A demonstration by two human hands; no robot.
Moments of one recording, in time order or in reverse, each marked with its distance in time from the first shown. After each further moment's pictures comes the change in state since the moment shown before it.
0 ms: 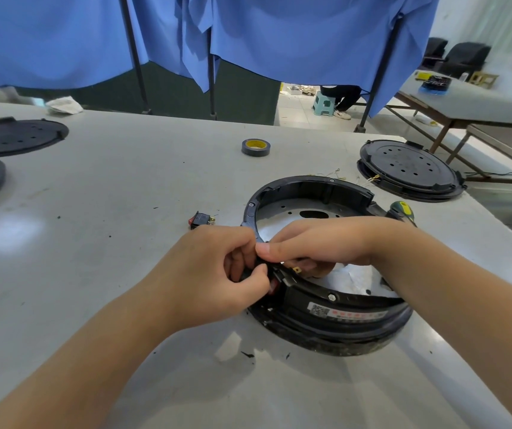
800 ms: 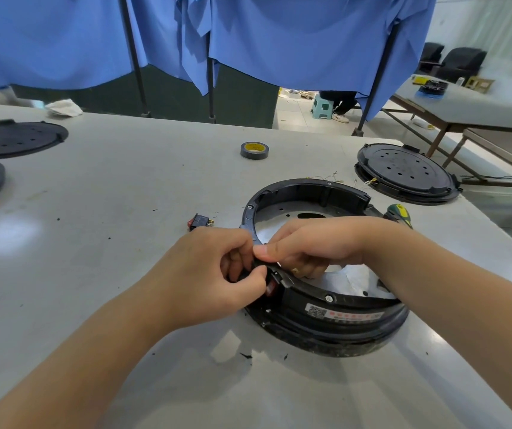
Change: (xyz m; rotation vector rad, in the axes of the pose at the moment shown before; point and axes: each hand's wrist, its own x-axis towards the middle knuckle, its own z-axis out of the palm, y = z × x) left_hand 0.000 -0.001 -0.002 -0.024 -0.012 -0.020; right_hand 0.002 0.000 -0.003 0.116 -0.077 -0.017
